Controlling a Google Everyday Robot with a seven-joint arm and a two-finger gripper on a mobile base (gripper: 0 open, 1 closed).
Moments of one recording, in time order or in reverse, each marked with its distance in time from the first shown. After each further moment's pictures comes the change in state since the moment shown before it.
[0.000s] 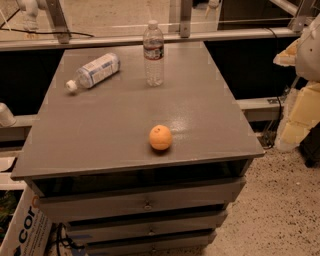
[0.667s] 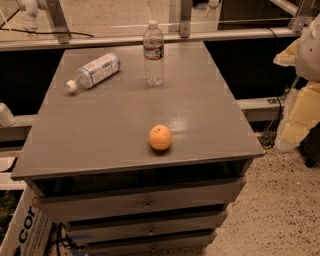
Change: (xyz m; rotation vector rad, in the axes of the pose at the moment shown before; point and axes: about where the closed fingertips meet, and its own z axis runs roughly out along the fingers) arm 0.000 0.000 0.000 0.000 0.000 0.000
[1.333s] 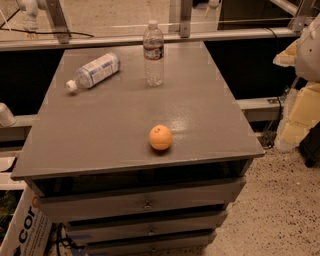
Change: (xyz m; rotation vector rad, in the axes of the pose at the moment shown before) arm 0.000 0.000 0.000 0.000 0.000 0.000
